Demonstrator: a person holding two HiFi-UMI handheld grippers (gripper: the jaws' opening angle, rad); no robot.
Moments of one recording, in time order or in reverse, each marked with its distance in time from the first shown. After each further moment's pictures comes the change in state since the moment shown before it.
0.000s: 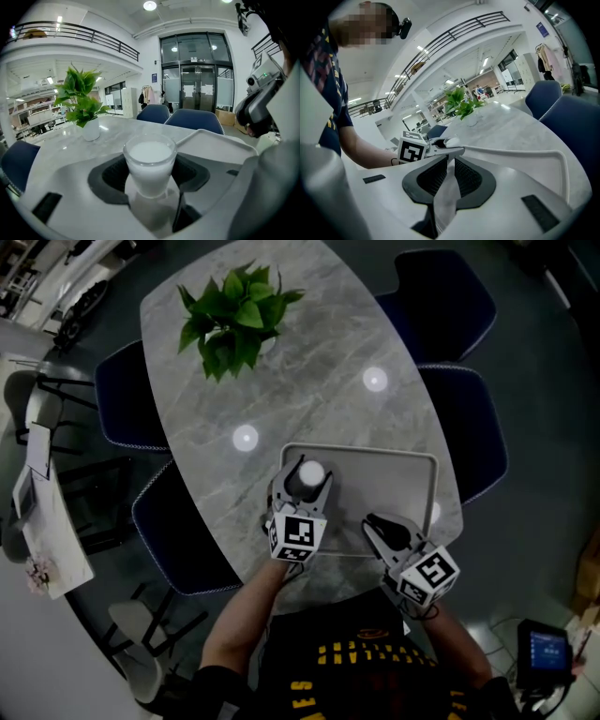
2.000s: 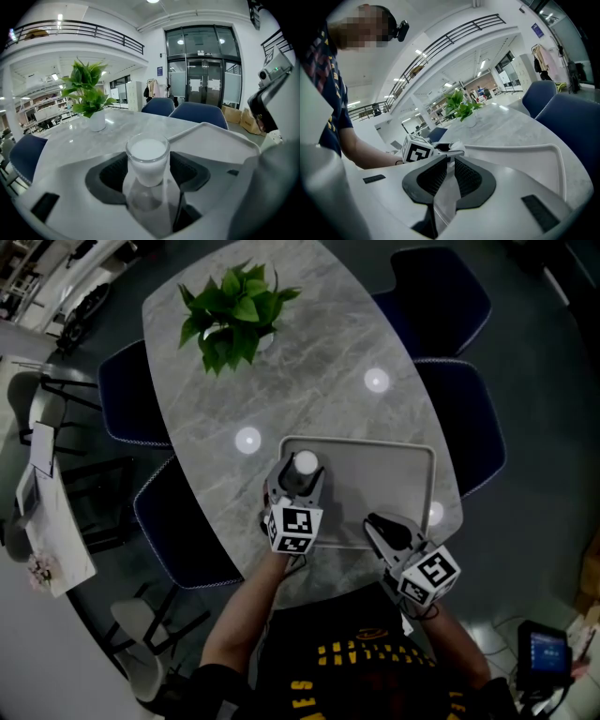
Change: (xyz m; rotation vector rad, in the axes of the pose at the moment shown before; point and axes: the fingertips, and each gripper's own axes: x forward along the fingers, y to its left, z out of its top) left arm -0.002 0.007 -0.027 -0.035 0.090 0.064; right arm -0.015 0.005 -0.009 0.029 -0.035 -0.004
